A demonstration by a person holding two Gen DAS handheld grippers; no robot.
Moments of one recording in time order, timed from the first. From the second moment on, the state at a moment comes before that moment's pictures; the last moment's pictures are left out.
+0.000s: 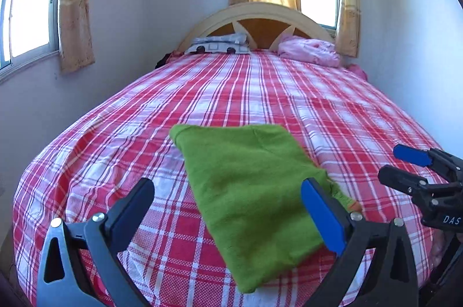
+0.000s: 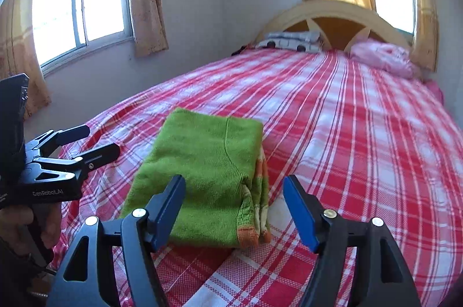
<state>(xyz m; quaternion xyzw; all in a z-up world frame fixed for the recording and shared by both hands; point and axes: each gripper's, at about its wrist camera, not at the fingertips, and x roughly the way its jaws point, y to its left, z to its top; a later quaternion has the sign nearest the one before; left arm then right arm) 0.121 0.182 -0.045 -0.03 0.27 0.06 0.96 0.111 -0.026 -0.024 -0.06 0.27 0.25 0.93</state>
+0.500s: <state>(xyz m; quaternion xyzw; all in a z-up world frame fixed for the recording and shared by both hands) 0.110 0.183 -0.035 -0.04 0.25 0.06 0.96 0.093 -0.028 -0.010 -0.06 0.23 0.24 0.94</state>
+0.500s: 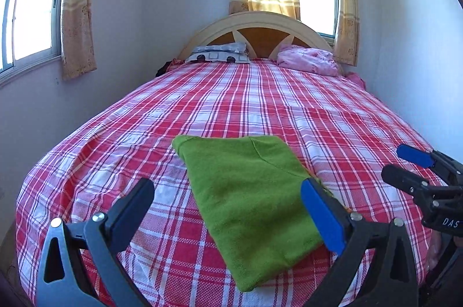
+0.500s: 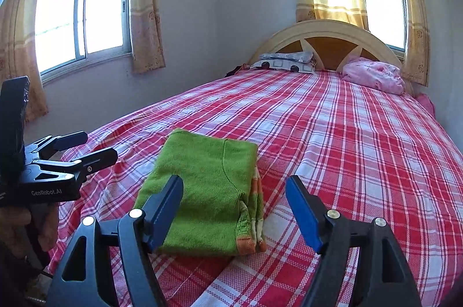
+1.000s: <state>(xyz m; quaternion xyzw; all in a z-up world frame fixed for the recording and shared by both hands) 0.109 0.182 -0.037 -0.03 0.26 0.06 0.96 0.089 -0.028 -0.007 -0.05 0.23 0.25 0.94</state>
